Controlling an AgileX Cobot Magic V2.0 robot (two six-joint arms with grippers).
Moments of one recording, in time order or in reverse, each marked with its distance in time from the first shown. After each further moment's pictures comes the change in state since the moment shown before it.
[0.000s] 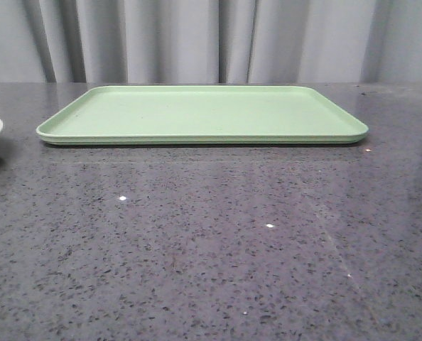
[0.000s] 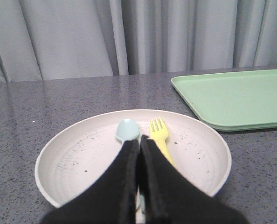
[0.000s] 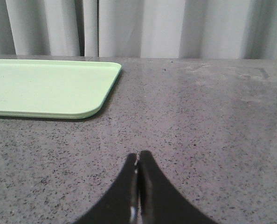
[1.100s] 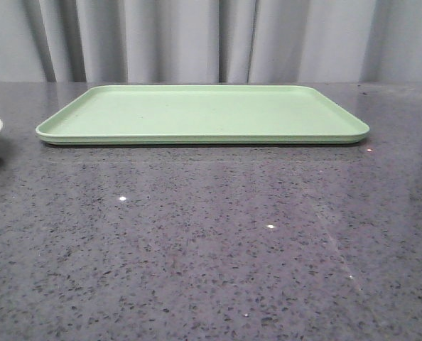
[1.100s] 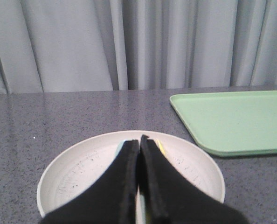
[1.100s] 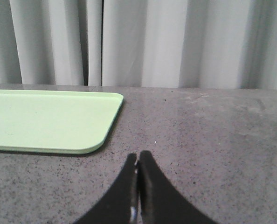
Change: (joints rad) left arm 0.000 0.000 -0.105 -0.043 0.067 0.000; right arm 0.000 0.000 -0.098 0.000 0.006 0.000
